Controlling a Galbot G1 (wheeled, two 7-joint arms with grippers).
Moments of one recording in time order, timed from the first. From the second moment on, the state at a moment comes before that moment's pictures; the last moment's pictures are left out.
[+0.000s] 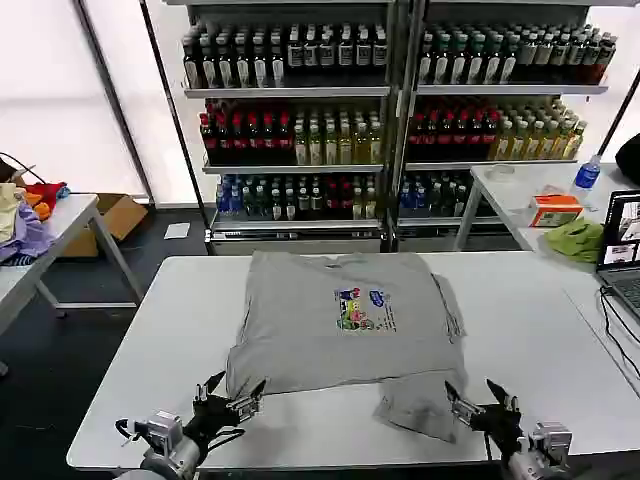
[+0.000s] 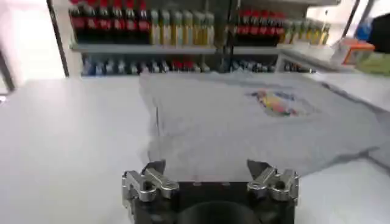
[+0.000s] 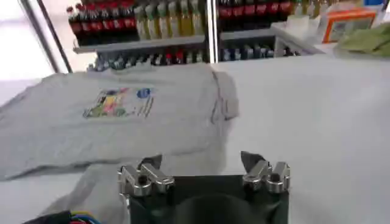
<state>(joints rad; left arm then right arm) 1.51 -1.10 -0.41 -2.10 -0.48 0.51 -0.08 -1.70 1.08 0.55 2.20 0.60 -0.49 0.18</state>
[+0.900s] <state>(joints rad) 1.44 -1.13 -0.37 -1.98 -0.54 0.55 -0.15 -1.74 1.08 0.49 2.20 0.63 -0.47 0.24</state>
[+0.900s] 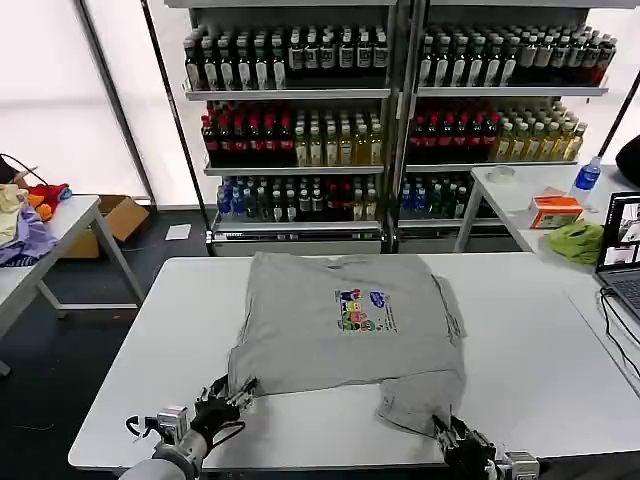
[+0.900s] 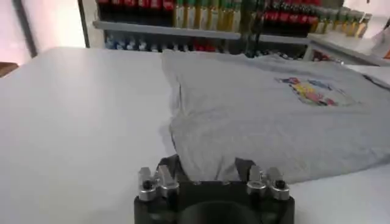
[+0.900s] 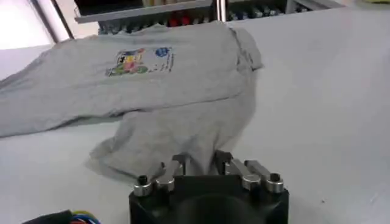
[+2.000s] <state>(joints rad) 1.64 -1.12 -0.47 -2.18 -0.59 0.59 -0.21 -2.04 0.99 0.60 2.41 0.69 -0.34 0.15</state>
